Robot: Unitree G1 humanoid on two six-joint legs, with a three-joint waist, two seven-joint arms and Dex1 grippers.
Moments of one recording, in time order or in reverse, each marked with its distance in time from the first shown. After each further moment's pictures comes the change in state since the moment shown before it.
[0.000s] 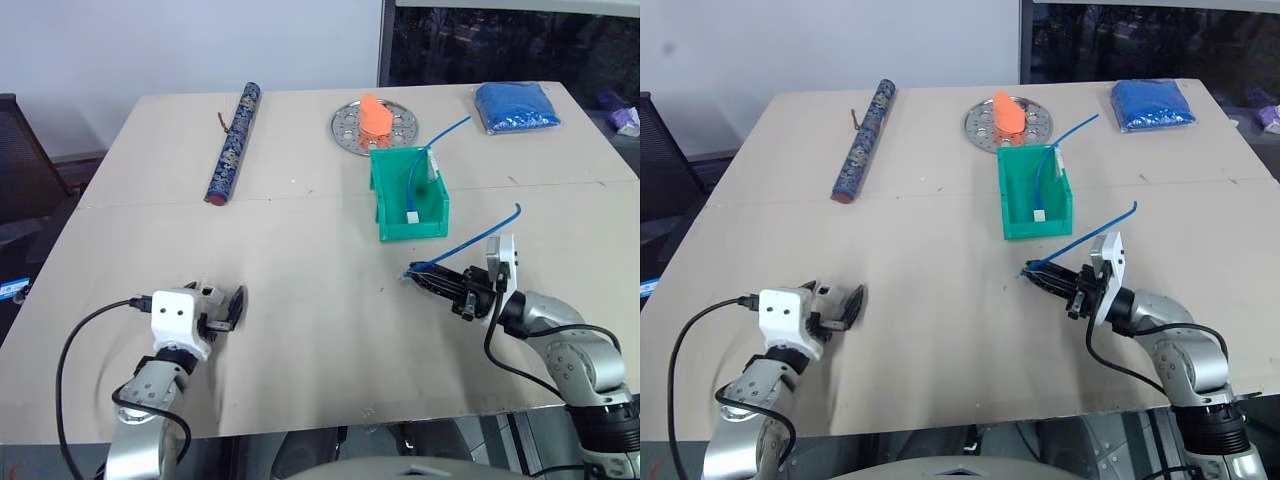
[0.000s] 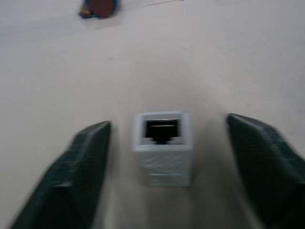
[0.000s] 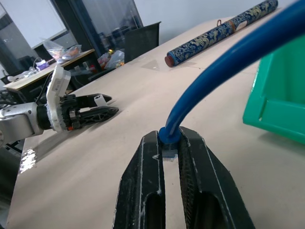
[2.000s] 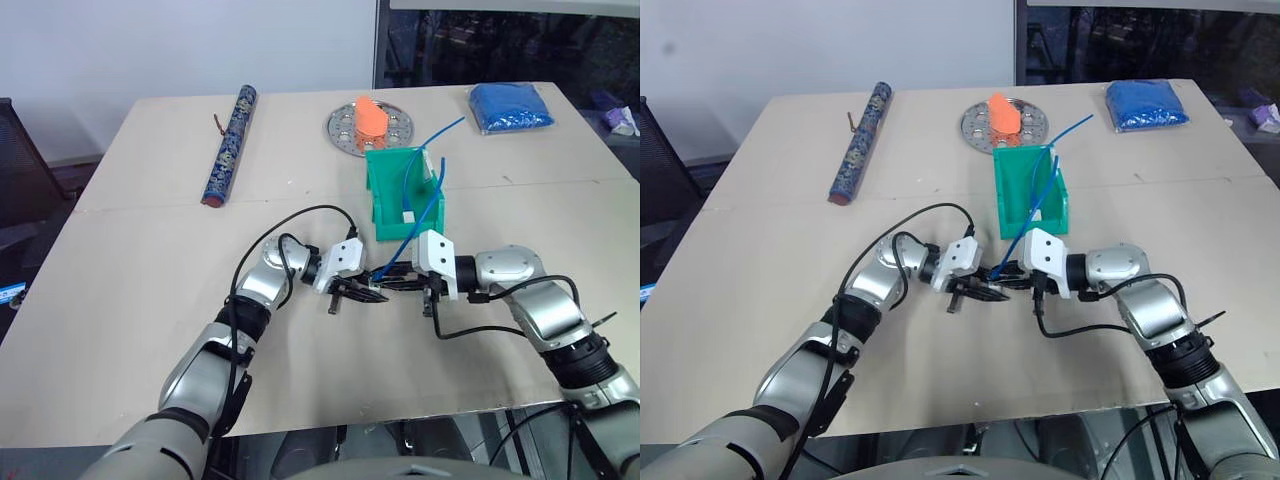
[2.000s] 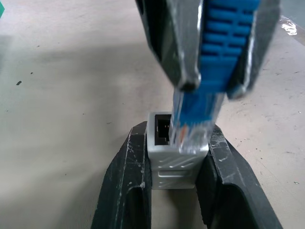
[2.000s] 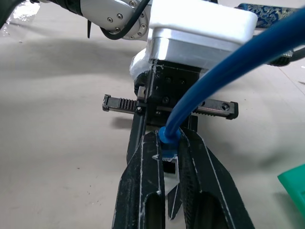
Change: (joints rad) left arm -0.982 0.018 -0.623 0.935 0.079 -0.301 -1.063; right arm -0.372 -0.080 0.339 0.134 -0.465 -0.145 0.170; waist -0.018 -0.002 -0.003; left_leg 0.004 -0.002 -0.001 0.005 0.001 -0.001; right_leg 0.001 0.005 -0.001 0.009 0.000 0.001
